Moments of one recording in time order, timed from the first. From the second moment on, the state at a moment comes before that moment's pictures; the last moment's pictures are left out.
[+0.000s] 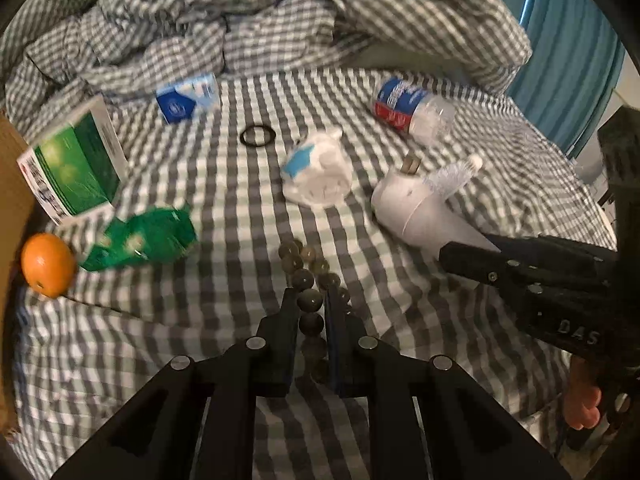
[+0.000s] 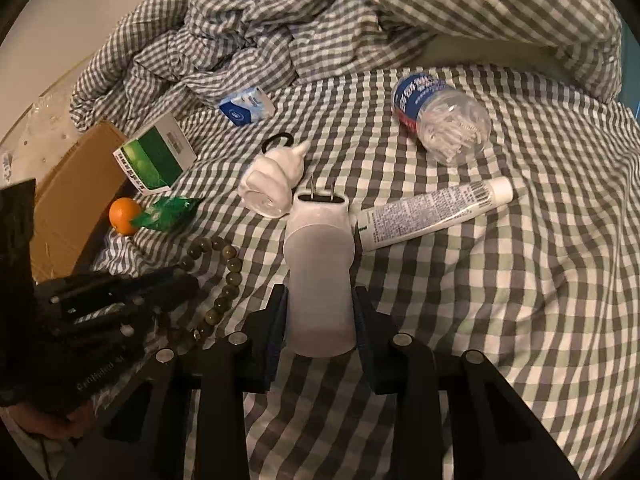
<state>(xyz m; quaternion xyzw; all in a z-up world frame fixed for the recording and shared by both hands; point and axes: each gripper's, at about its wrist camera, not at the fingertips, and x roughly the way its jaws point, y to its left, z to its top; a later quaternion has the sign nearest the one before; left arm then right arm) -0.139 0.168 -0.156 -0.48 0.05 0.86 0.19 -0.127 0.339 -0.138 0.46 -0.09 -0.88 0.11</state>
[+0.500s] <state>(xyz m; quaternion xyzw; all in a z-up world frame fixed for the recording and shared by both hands) -0.131 0.164 -0.117 -0.42 0.03 0.89 0.20 -0.110 0.343 -0.103 0.42 -0.11 -0.90 0.08</state>
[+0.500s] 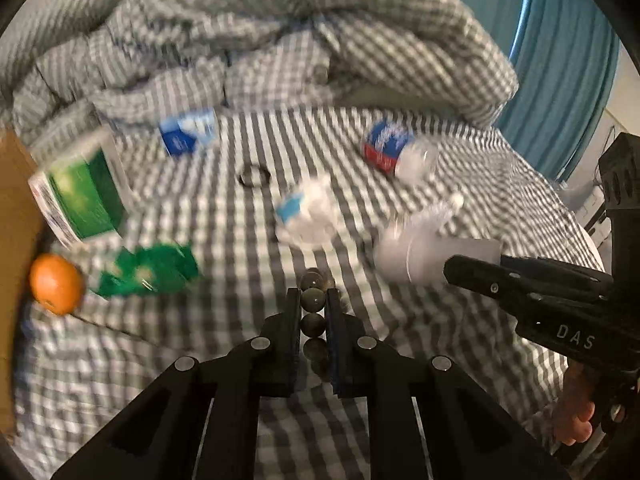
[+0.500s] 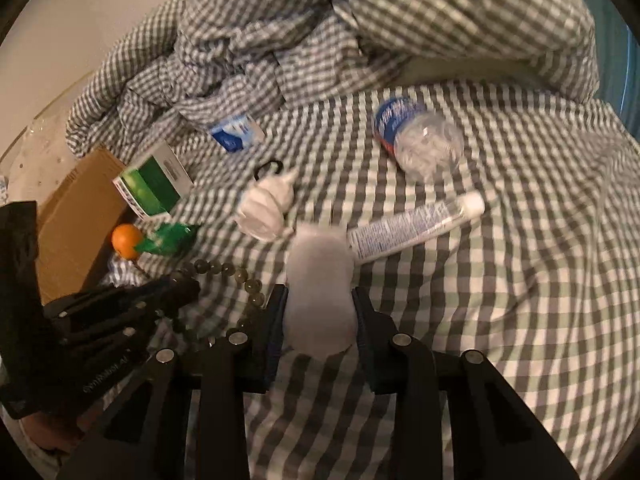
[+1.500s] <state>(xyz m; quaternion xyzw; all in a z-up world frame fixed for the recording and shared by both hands) -0.067 -0.116 0.076 -0.29 0.01 0.96 -0.02 -0.072 0.118 0.039 0.32 -0.03 -0.92 0.21</state>
